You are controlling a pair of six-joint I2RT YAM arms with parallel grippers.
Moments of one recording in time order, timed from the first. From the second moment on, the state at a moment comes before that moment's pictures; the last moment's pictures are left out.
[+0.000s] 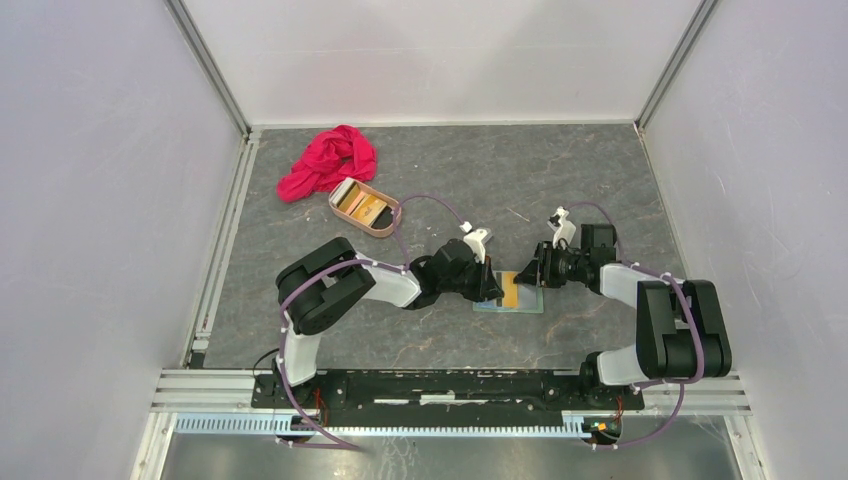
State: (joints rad) left arm -0.98 1.96 0.92 0.52 0.21 -0.69; right arm 0.00 1.43 0.47 0.01 -0.77 0.15
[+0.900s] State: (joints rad) left arm -0.97 1.80 0.88 0.27 0.06 -0.69; right arm 0.13 1.41 0.52 -0.07 -0.61 0.04
